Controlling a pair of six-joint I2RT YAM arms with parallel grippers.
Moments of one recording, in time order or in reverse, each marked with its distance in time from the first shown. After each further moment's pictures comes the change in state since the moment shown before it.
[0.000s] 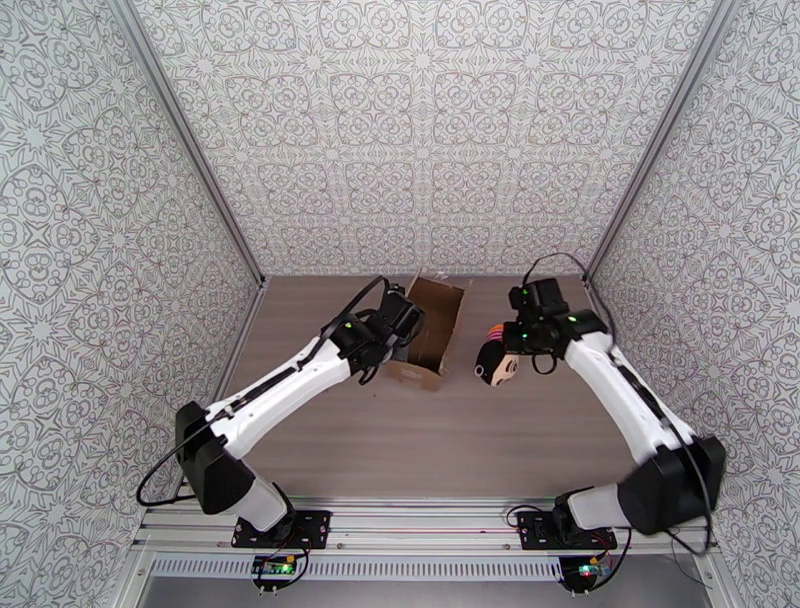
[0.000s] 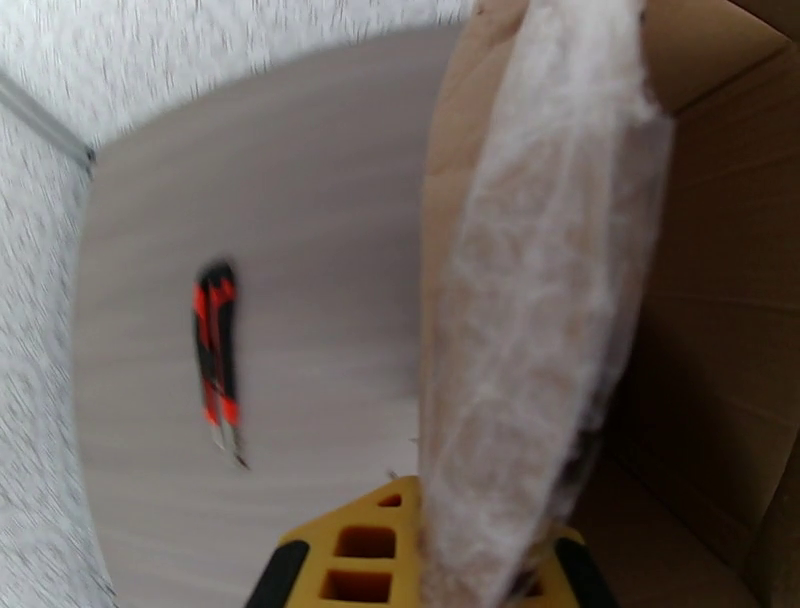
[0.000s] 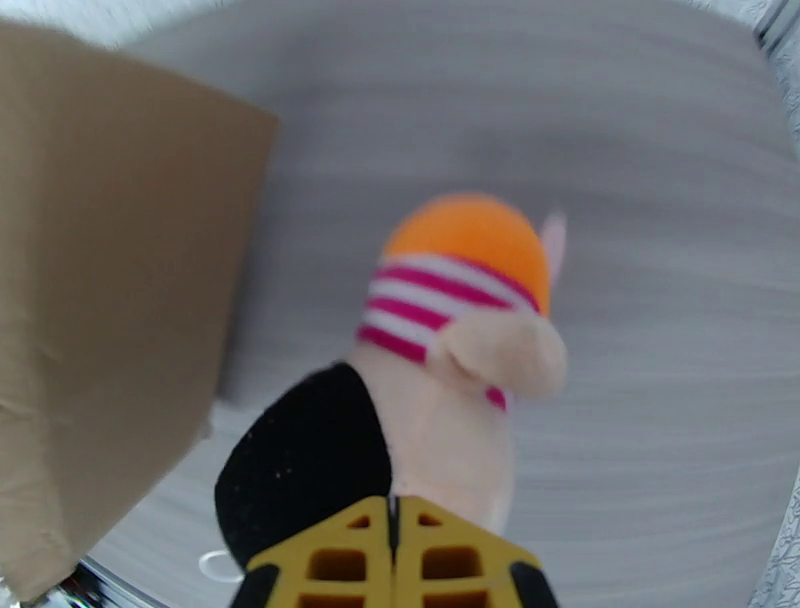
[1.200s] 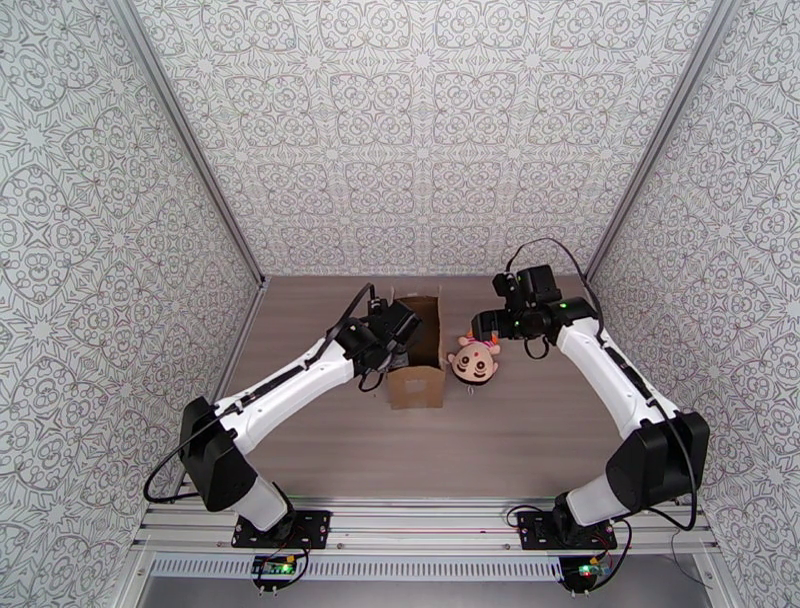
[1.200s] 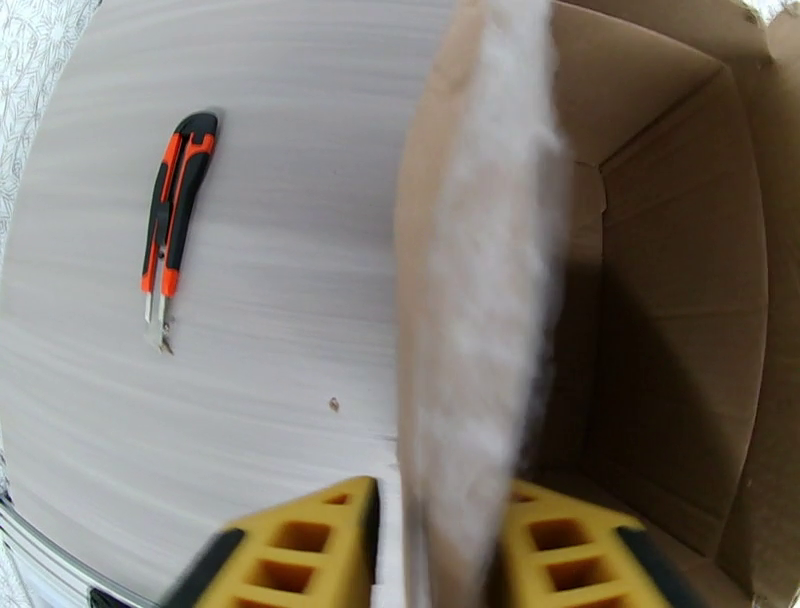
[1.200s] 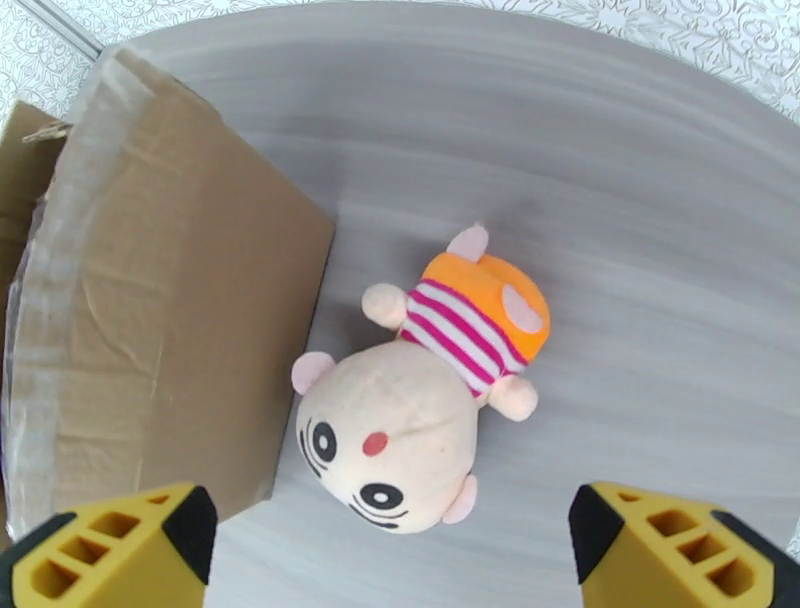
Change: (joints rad) left arm 0.021 -0.002 -0.066 -0.024 0.056 -0.288; right arm 0.000 0.024 0.079 0.087 -0.120 -0.091
